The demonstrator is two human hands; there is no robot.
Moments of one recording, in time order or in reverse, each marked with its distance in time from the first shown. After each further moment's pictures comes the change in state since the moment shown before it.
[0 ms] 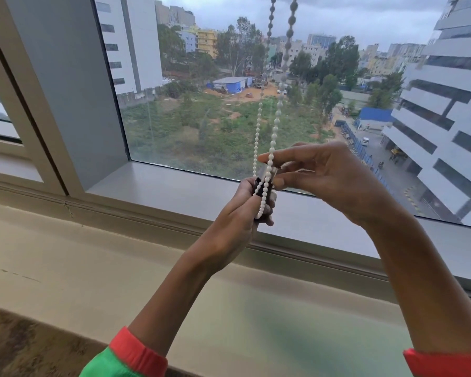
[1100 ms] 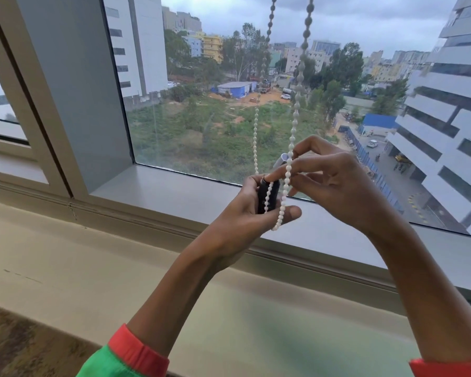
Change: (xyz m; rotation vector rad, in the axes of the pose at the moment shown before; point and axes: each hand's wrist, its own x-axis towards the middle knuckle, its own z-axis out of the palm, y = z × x) left_hand 0.005 0.009 0.000 0.045 -0.085 0.047; right_hand 0.002 0.010 -0.002 -0.270 0.063 -0.222
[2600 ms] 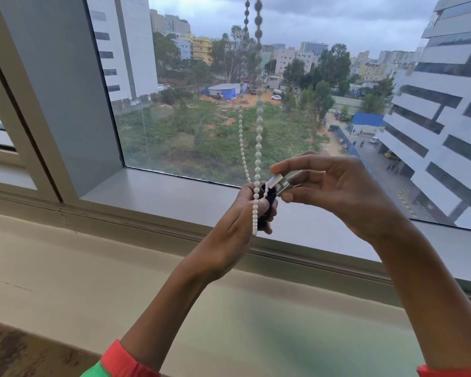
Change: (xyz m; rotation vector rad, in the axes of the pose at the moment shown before) left_hand 0.007 -0.036 -0.011 -0.016 -0.001 0.061; right_hand -0.023 -0.001 -0.012 0.407 -0.010 0.154
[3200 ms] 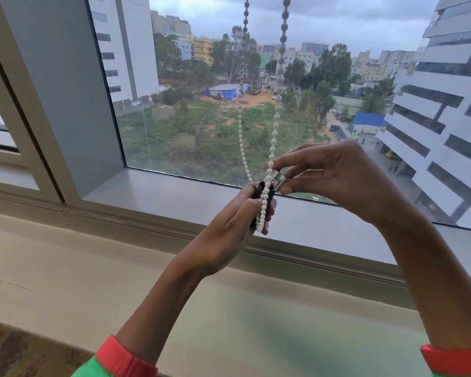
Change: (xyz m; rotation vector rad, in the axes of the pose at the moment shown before) left_hand -0.014 0.026 0.007 -0.042 -0.076 -0.030; right_hand 0.014 -0.019 -0.002 -0.243 -0.052 -0.076
